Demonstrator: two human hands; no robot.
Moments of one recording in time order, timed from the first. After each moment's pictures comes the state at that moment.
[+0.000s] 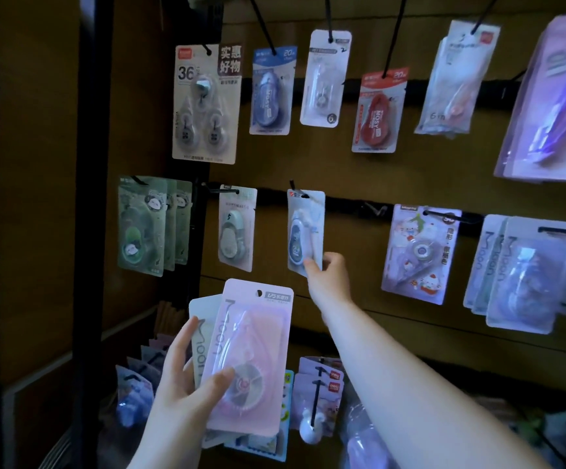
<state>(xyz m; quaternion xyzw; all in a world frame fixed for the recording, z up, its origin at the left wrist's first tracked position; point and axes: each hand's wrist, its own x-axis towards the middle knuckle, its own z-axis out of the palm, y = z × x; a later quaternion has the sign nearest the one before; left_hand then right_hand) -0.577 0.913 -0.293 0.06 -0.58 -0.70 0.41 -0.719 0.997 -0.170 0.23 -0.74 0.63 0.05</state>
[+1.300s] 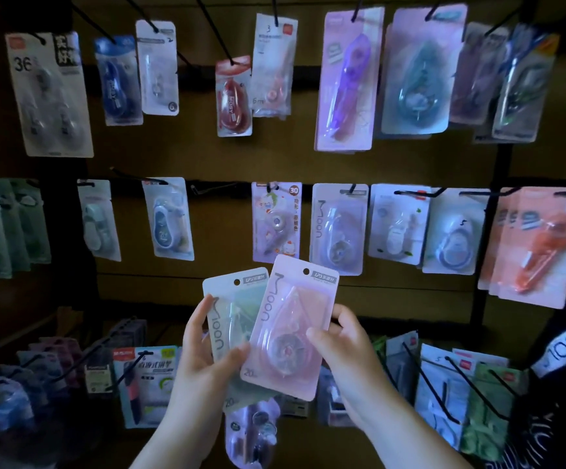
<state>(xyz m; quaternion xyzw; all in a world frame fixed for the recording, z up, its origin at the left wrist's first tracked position) -0.610 1.114 -0.244 0.02 -0.53 -0.80 0.29 -0.682 1.245 -0.232 0.26 -0.62 0.74 -0.08</state>
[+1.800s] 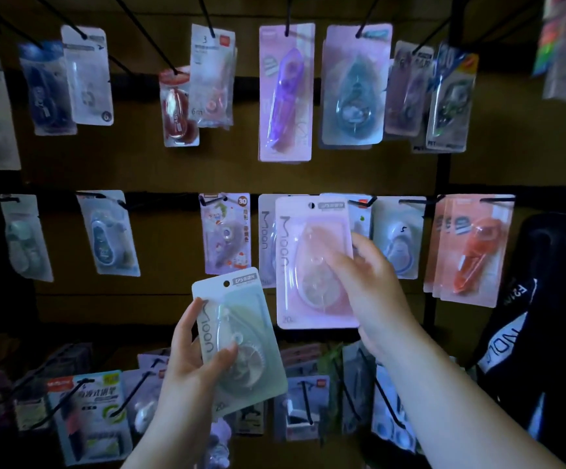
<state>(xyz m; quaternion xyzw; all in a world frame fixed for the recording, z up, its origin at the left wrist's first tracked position) -0.639 1.159 -0.231 0.01 -0.55 -0.79 0.27 -0.706 1.311 -0.156 0.28 -0.61 0.73 0.13</state>
